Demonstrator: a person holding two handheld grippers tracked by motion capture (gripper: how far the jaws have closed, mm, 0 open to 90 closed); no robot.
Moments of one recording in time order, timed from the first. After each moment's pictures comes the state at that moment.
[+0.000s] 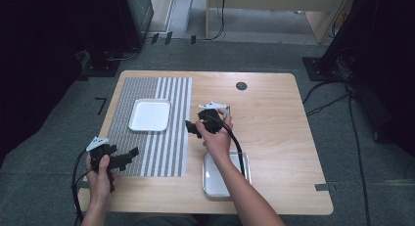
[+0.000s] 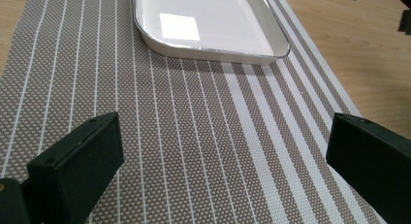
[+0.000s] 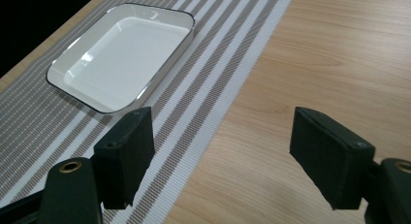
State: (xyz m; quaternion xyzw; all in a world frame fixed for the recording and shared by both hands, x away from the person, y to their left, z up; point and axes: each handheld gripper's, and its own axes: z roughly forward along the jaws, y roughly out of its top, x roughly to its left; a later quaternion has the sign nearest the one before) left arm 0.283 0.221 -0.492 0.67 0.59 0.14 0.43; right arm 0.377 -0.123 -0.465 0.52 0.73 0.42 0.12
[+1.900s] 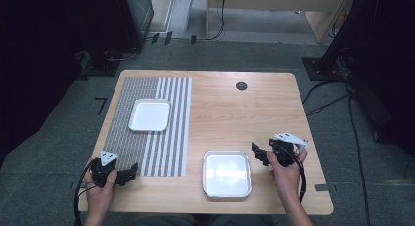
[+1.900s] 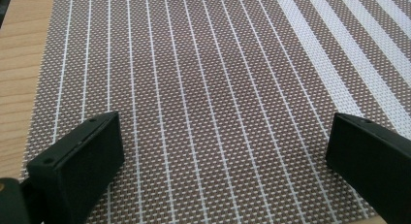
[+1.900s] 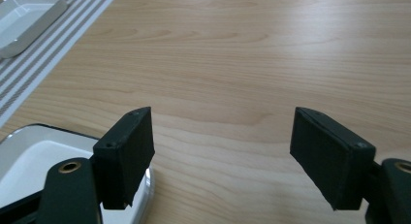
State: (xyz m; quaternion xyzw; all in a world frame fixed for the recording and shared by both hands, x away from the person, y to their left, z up) left arm 0.255 0.212 -0.519 0.73 0.56 0.23 0.31; right arm 0.265 -0.317 -0.478 0.60 0.67 0.41 0.19
